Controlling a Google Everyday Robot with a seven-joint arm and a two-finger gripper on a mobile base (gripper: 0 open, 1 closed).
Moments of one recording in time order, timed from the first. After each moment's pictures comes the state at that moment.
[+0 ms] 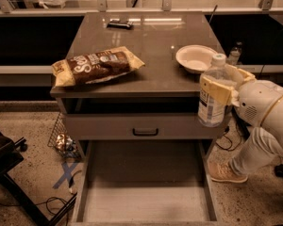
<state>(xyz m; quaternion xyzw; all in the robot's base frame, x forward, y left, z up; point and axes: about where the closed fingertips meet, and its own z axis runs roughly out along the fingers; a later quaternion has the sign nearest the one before) 0.526 -0.184 0.927 -0.21 0.69 0.19 0.67</state>
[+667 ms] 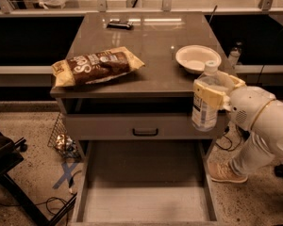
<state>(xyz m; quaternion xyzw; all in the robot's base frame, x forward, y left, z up) 0.534 -0.174 0.903 -0.21 0.69 0.21 0.66</state>
